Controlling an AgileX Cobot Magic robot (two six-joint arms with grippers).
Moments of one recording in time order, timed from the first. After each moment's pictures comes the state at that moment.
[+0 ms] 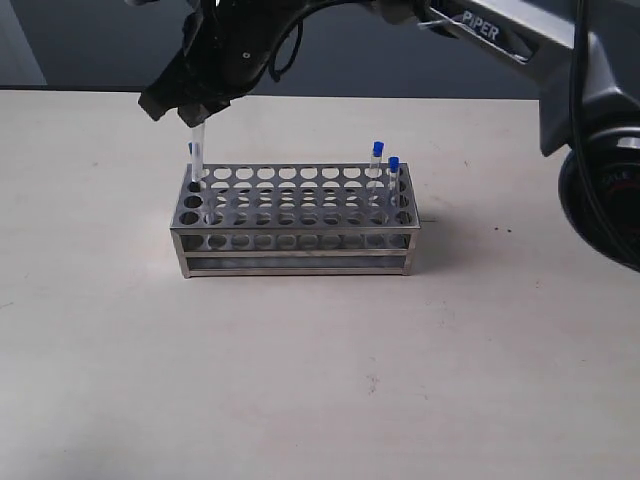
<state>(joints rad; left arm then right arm) 0.16 0.00 0.00 0.08 0.30 -0.07 0.84 2.25 -2.20 0.27 1.03 -0.36</state>
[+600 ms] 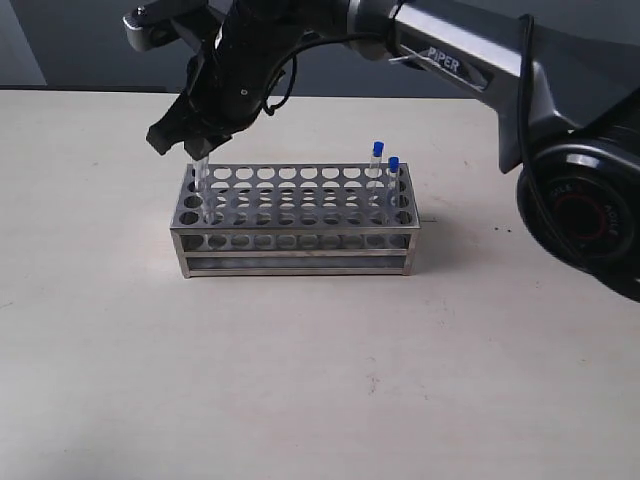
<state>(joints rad) 0.16 0.00 0.00 0.08 0.30 -0.07 0.84 2.33 -2.21 0.28 1.03 -0.36</state>
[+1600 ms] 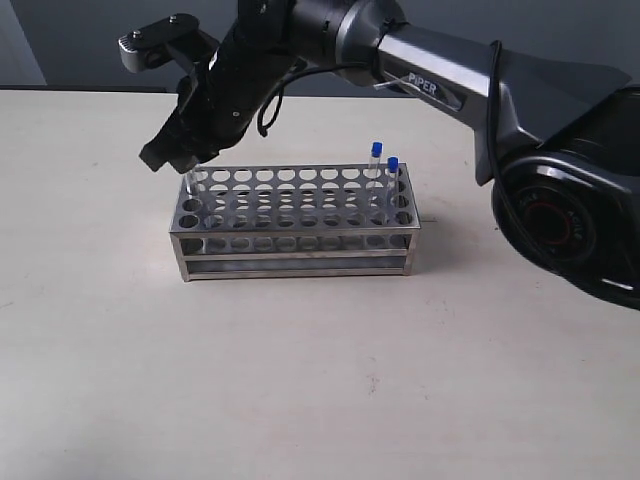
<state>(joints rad) 0.16 0.00 0.00 0.08 0.30 -0.07 0.84 2.39 -2.21 0.40 0.95 -0.48</state>
